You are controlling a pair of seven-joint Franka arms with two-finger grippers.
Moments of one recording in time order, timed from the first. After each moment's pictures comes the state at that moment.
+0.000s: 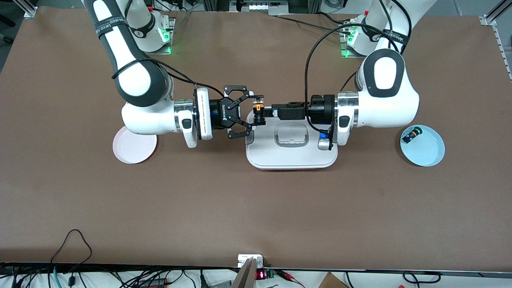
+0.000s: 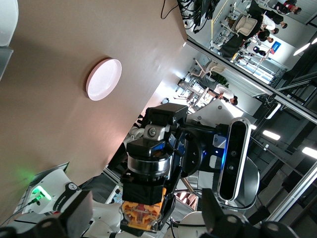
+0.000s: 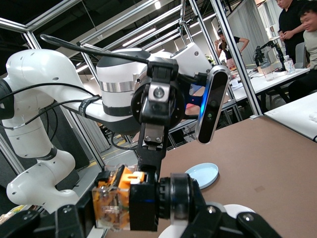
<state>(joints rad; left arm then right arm) -0.33 0.32 -0.08 -1.72 -1.49 1.97 -0.18 0.46 0.45 0.03 -1.63 1.67 1.93 -1.65</state>
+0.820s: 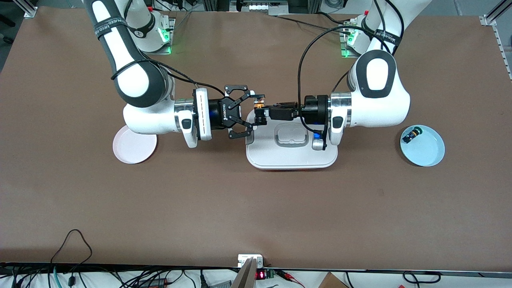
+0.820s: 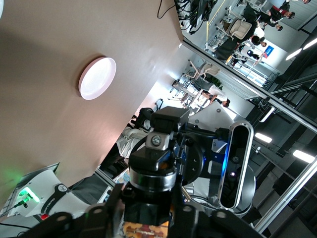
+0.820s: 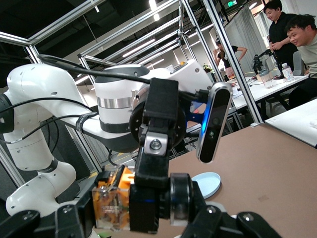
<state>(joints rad) -0.35 0.33 -0.08 -1.72 -1.54 2.00 -0.18 0.46 0.45 0.03 -1.63 1.72 1.93 -1.67</state>
